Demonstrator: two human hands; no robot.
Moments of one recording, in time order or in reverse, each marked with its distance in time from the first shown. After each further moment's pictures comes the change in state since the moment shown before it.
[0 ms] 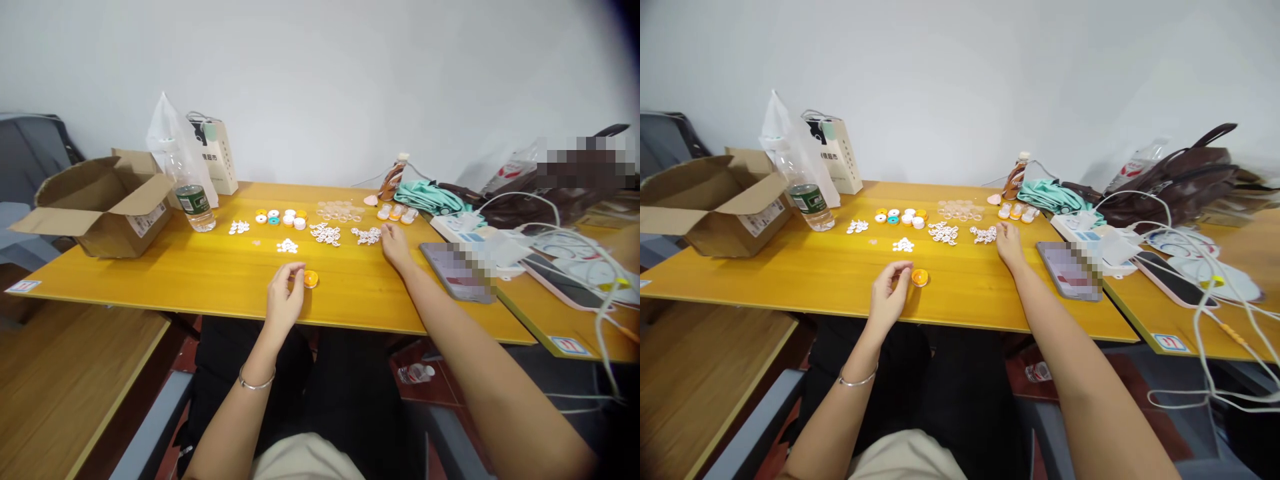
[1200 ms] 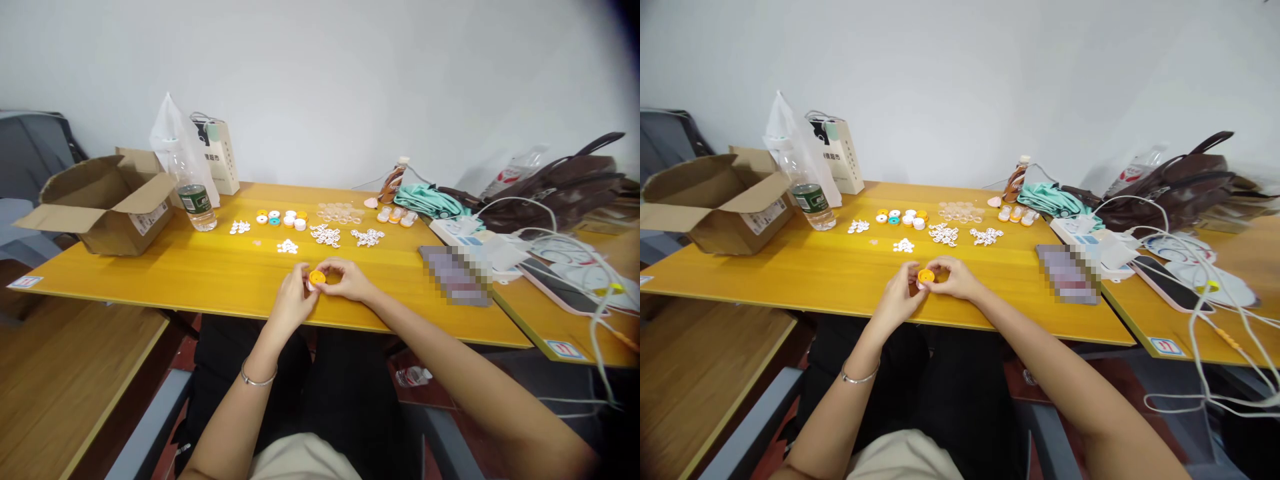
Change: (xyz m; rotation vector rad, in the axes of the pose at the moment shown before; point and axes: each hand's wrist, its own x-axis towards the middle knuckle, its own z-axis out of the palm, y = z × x) left_hand -0.001 -0.013 0.008 0.178 -0.294 0.054; right_hand -0.110 -0.121 0.001 0.388 -0.736 -0.425
